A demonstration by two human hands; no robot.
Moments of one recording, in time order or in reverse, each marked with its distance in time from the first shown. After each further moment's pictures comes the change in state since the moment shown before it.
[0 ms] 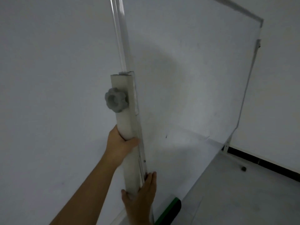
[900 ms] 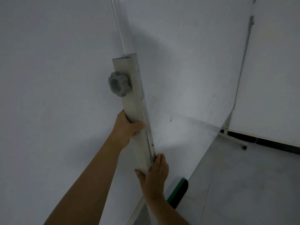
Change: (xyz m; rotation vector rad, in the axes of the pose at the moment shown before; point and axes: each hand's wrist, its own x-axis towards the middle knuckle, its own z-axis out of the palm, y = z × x) left_hand 0.112 -0.030 -0.006 -0.116 -0.296 -0.056; right_hand 0.081 -0.006 0.047 -0.143 -0.134 0.104
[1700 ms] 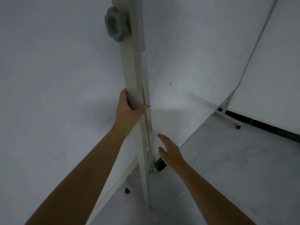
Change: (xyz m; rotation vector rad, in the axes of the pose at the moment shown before) left_hand -0.070 -0.048 0.026 0.184 0.284 -0.079; right_hand -0.022 0.094 -0.064 0.209 -0.618 -0.175
